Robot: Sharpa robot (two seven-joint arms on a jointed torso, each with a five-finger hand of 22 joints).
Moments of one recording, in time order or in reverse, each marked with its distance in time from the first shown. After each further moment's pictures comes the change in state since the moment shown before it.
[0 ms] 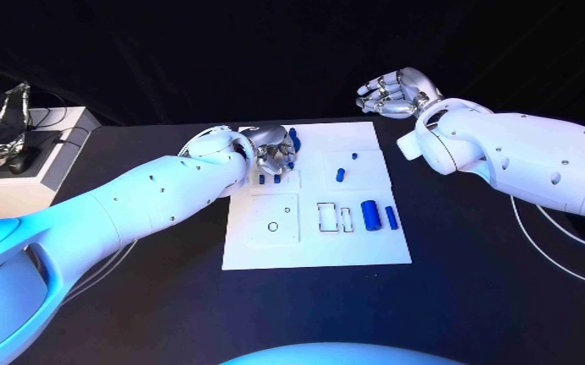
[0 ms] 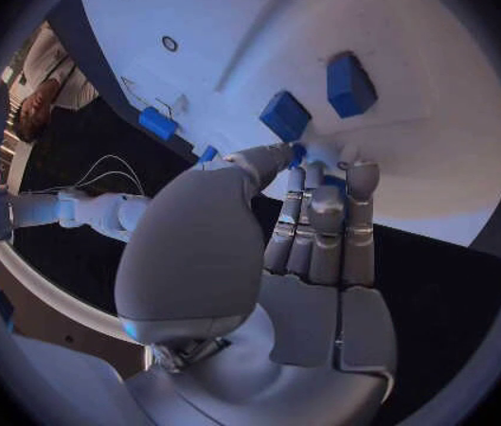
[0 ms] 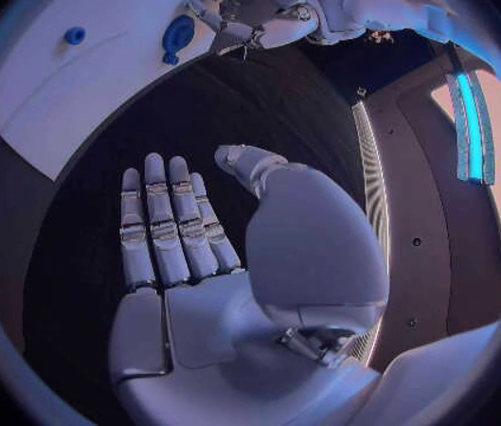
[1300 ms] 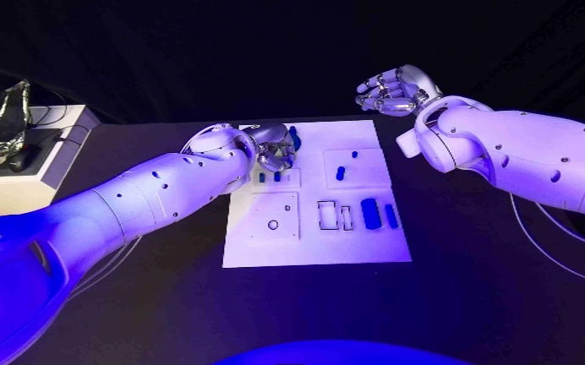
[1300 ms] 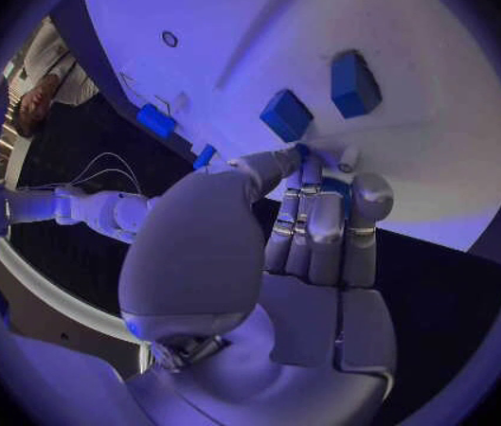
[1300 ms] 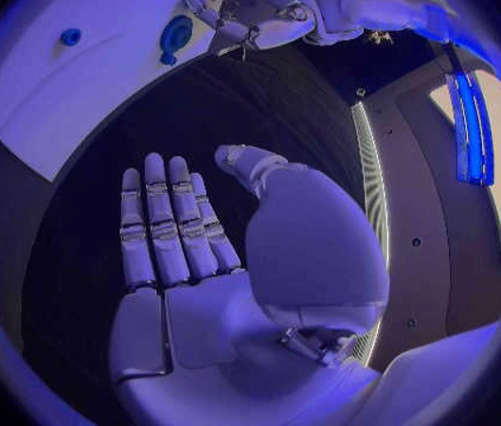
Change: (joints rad) left arm 0.002 0.015 0.000 -0.021 0.016 0.012 -0.007; left_hand 0.007 0.070 0.070 -0.090 -0.008 0.094 -0.019 -0.017 -0.022 0.141 -0.027 -0.029 -0.006 0.085 -0.028 0.075 0.078 -0.032 0.104 -0.025 0.136 0.158; right arm 0.001 0.003 0.000 0.000 -0.001 0.000 0.000; right_hand 0.000 0.000 0.000 0.000 0.000 0.005 -0.001 0.000 0.001 0.001 0.001 0.000 0.000 0.000 0.000 0.000 -0.001 0.000 0.000 0.000 0.000 -0.002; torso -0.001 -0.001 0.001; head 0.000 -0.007
